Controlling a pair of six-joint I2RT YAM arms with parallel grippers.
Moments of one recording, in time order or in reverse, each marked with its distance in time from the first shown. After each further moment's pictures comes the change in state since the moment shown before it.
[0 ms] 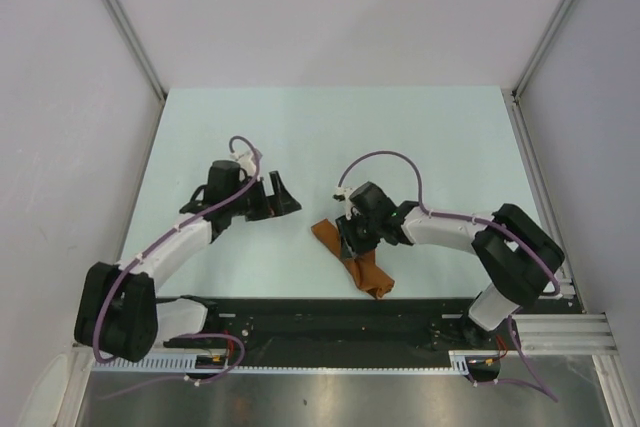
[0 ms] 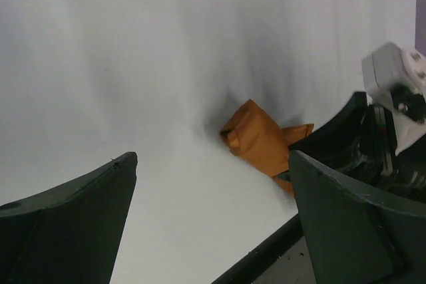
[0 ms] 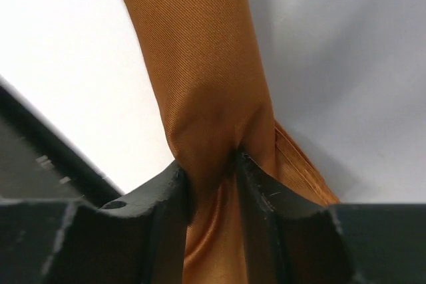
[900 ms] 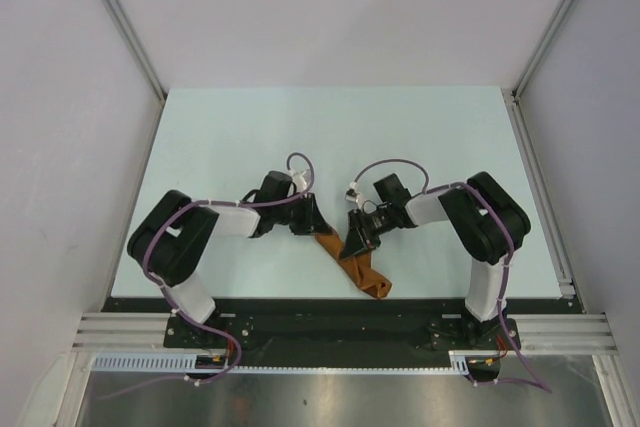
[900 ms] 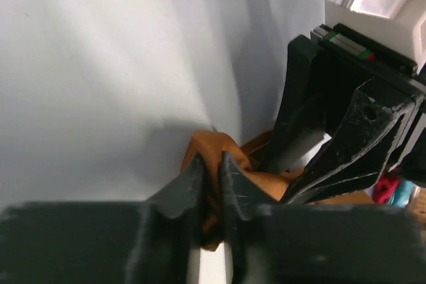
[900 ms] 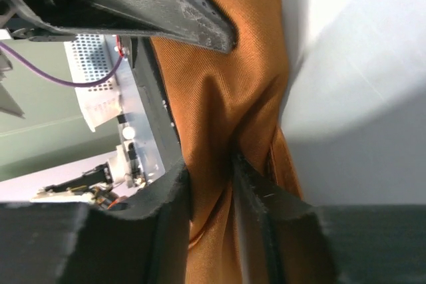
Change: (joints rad) left arm -0.274 0.497 0.031 0.397 0.135 -0.151; right arm -0.312 0.293 -0.026 0.259 -0.859 0.031
